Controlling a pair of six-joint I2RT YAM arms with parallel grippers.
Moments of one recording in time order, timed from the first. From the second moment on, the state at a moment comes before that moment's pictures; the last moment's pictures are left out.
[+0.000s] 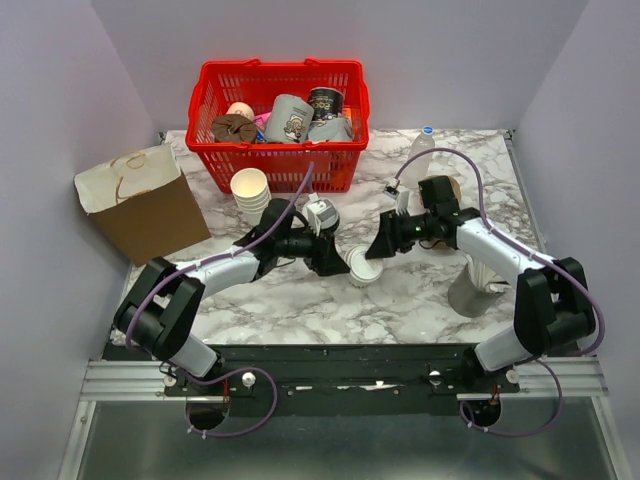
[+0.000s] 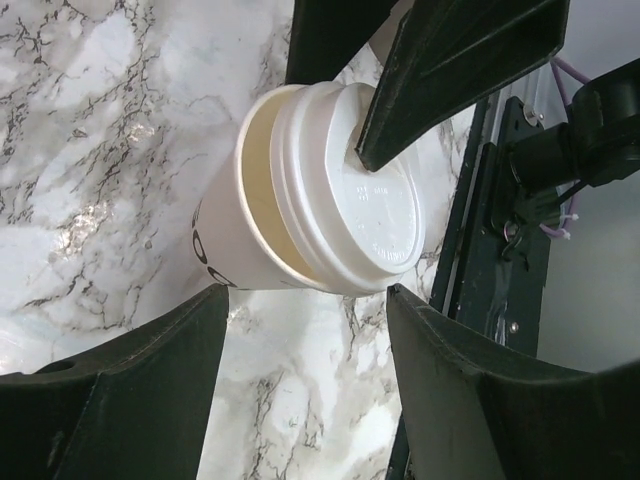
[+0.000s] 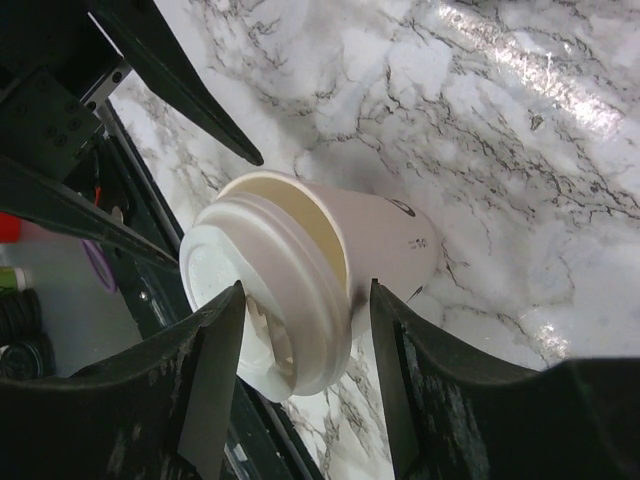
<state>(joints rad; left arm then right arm) -0.57 1.52 0.75 0.28 0.79 -0.26 0.33 1.51 0.96 -0.37 -0.80 0.07</state>
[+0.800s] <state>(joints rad) -0.63 1.55 0.75 0.40 0.93 -0.27 0.33 1.60 1.05 -0.37 -0.80 0.09</state>
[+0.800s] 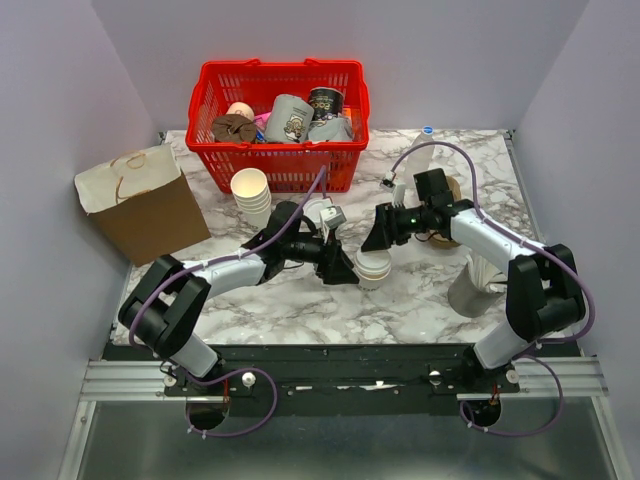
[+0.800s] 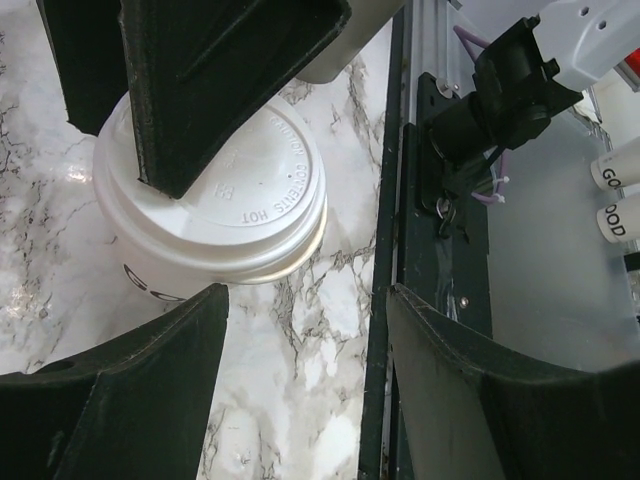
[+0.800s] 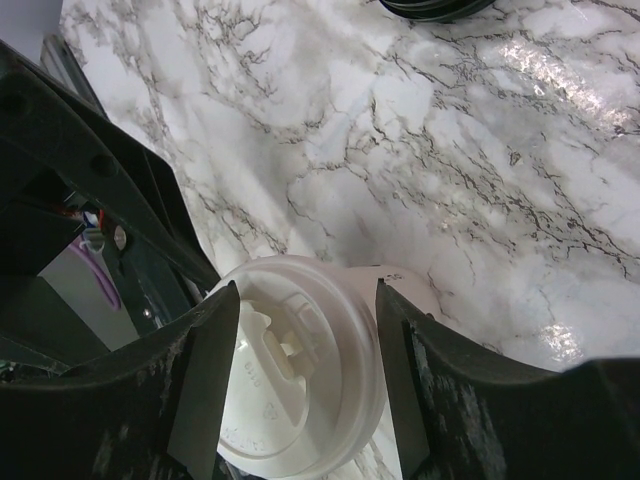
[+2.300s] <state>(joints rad) -0.54 1.70 0.81 0.62 0.89 -0.62 0.33 1.50 1.00 -0.41 -0.77 -0.03</state>
